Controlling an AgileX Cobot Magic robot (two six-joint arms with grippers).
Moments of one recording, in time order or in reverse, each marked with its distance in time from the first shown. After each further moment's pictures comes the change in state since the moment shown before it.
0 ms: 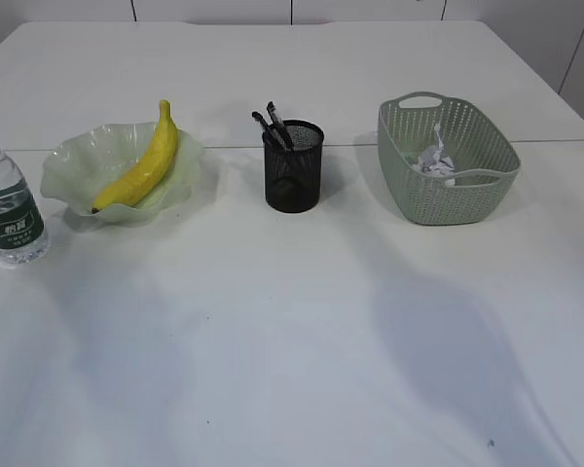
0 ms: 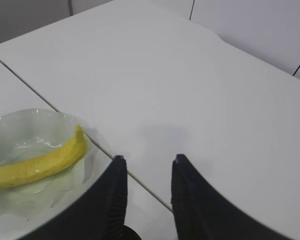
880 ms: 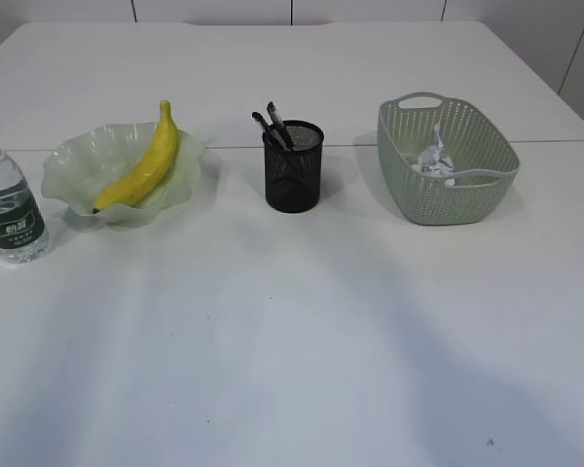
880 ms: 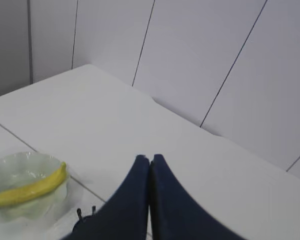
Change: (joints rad) left arm 0.000 -0.407 -0.169 -0.015 -0.109 0.000; right arm 0.000 -0.567 0.127 -0.198 0.184 0.129
